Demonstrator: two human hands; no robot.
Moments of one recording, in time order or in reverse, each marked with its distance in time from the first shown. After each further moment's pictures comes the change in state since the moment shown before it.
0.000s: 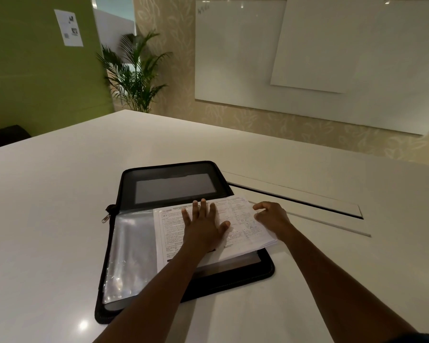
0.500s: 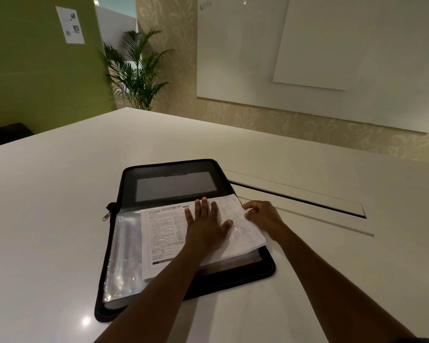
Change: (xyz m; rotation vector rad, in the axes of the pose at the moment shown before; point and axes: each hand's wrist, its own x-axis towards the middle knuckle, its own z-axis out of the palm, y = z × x) left_hand -0.002 0.006 0.001 -0.034 0.003 -0.003; right_hand -0.003 -0.009 0.017 0.061 -0.090 -0.134
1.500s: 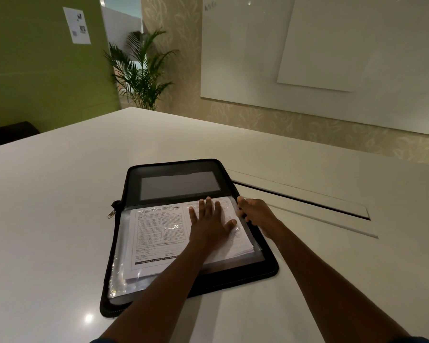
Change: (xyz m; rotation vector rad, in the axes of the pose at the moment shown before) left_hand 0.002 0.000 0.001 -0.010 -0.012 -0.008; right_hand -0.006 -0.033 0.015 0.166 -0.071 0.100
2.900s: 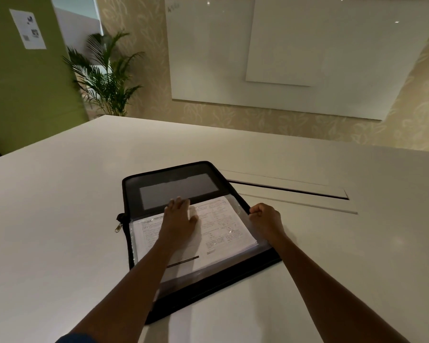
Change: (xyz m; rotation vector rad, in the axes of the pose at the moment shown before) left_hand -0.006 -0.108 -0.046 -0.157 0.213 0.166; right_hand -0.051 0.008 0.020 -0.196 0.382 0.045
